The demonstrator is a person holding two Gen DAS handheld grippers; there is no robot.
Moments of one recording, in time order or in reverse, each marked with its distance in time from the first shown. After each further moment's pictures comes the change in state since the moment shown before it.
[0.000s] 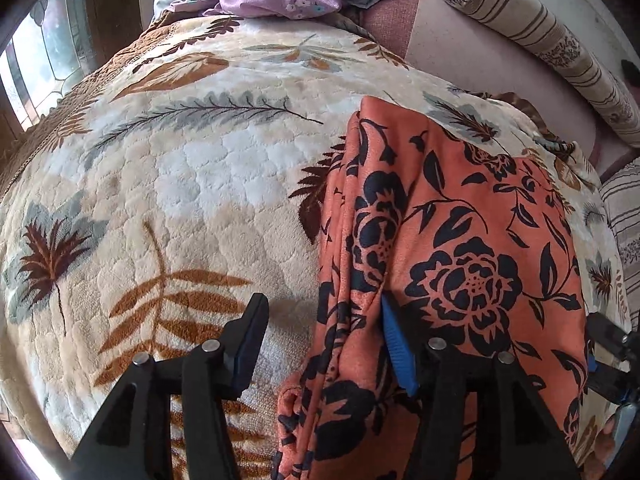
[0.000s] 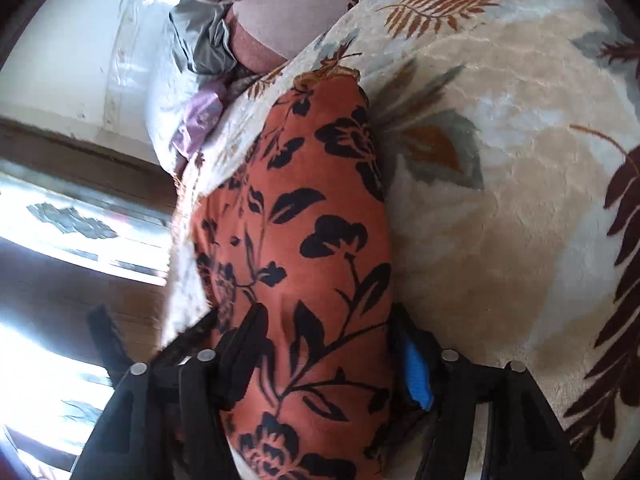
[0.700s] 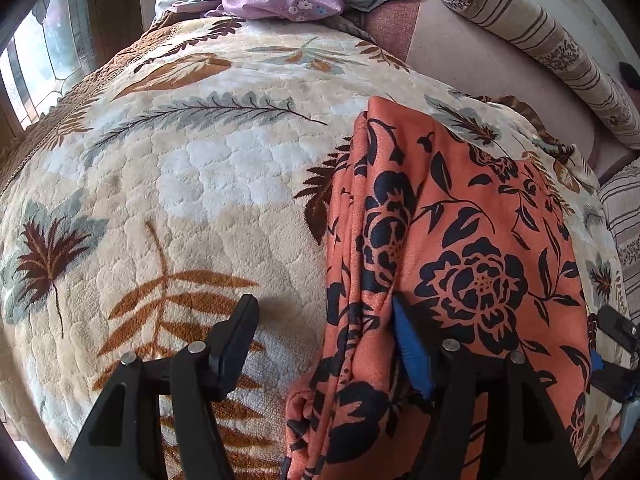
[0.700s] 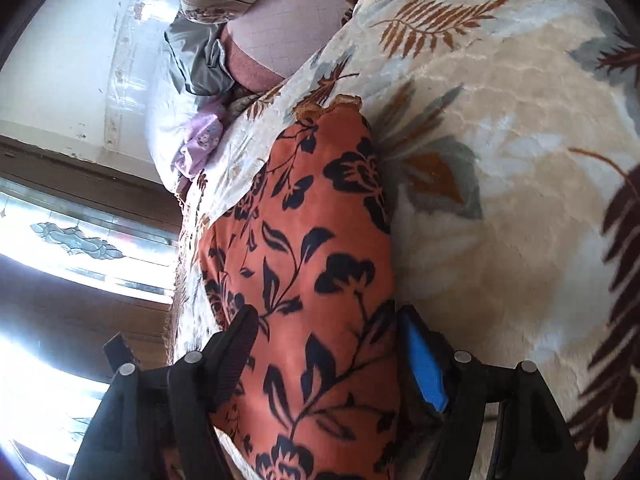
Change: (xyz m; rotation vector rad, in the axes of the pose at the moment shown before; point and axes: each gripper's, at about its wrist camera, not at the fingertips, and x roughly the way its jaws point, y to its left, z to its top) left arm 0.000 0.004 -0.002 -0.004 -0.016 -0.003; right arm -0.007 0.000 0.003 0.021 -0.042 -0.026
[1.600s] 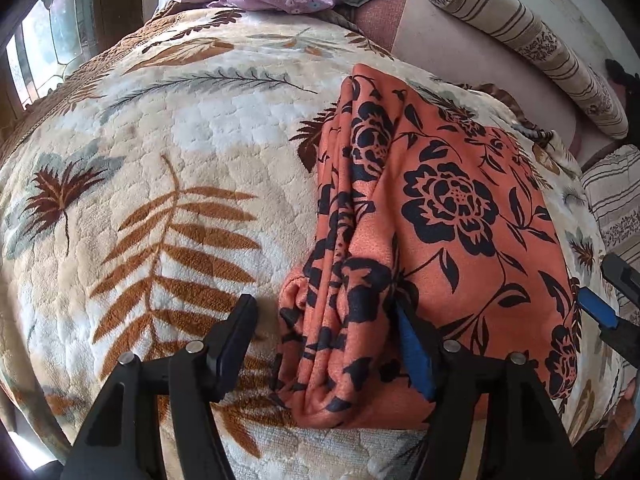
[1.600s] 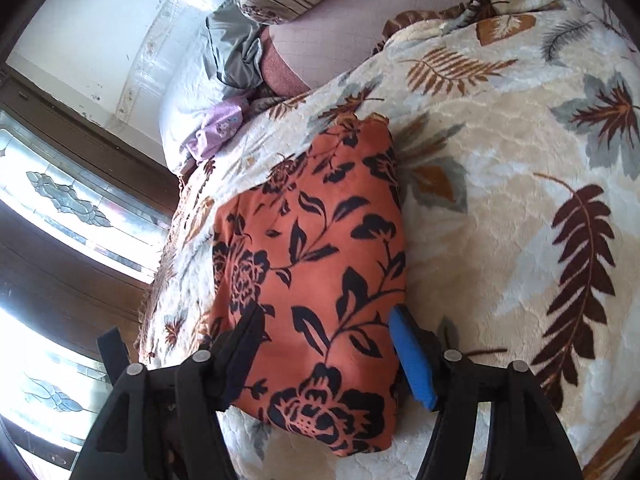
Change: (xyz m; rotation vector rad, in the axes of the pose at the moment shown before) left arm -0.027 0.003 -0.047 -0.005 0.015 -0.055; right arm -0.038 0.040 -0.034 -0.180 -0.074 -0.097
